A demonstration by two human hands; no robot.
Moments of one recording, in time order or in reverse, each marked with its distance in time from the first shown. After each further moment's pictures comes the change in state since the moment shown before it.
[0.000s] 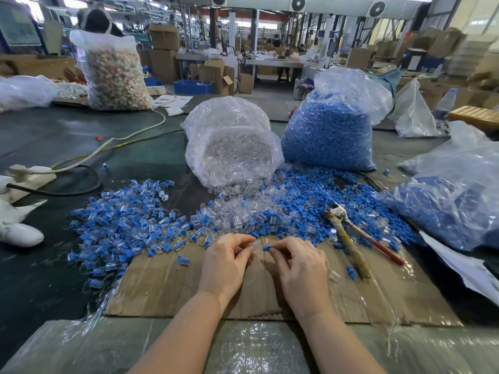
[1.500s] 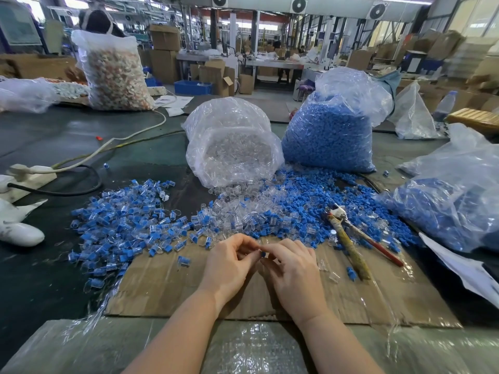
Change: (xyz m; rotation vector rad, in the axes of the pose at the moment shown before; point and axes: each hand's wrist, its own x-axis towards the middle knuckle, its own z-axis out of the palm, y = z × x) left_hand -0.001 0.008 -0.005 -0.127 -0.139 -0.016; right_hand 0.000 -0.005 -0.002 -0.027 -0.084 -0.190
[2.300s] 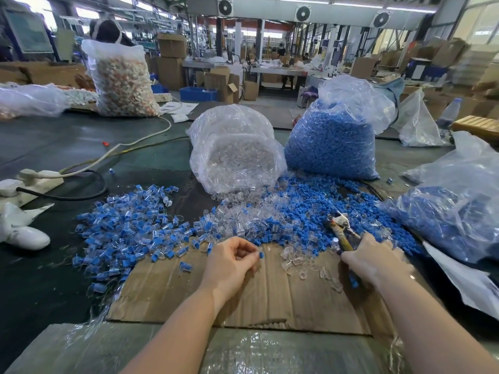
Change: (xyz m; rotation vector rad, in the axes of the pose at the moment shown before) left_hand 0.006 0.003 -0.004 -0.118 -0.020 -0.146; right_hand 0.046 0.093 -0.070 -0.488 -0.488 0.942
